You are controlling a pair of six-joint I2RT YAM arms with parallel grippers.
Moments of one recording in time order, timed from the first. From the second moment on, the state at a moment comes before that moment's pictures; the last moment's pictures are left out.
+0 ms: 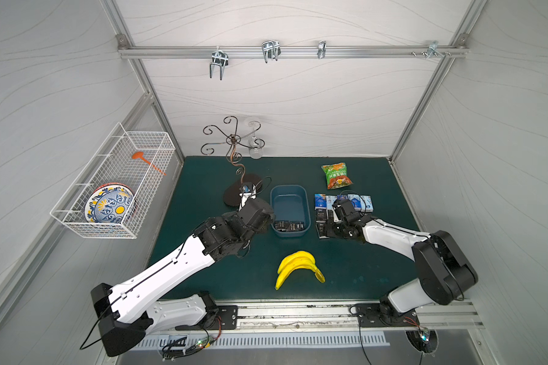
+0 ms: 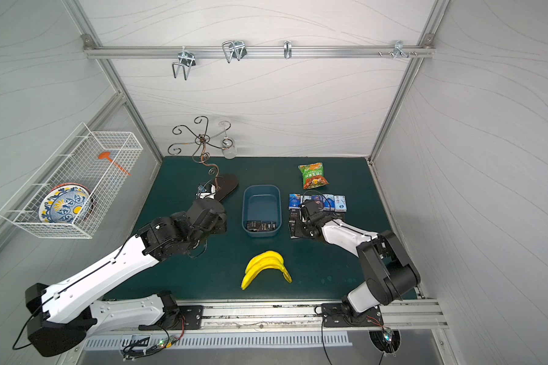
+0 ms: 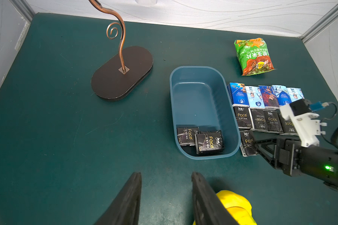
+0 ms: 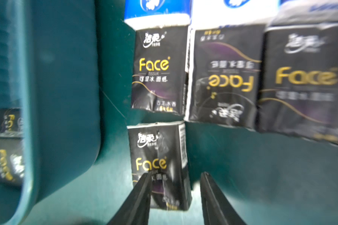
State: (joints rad) left arm -0.88 1.11 1.18 -0.92 -0.56 -0.69; right arm 0.53 1.49 0.77 -0.31 -0.03 0.49
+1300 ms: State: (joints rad) left arm -0.88 1.11 1.17 -0.92 -0.56 -0.69; right arm 0.64 1.49 0.84 -0.41 0.09 0.45
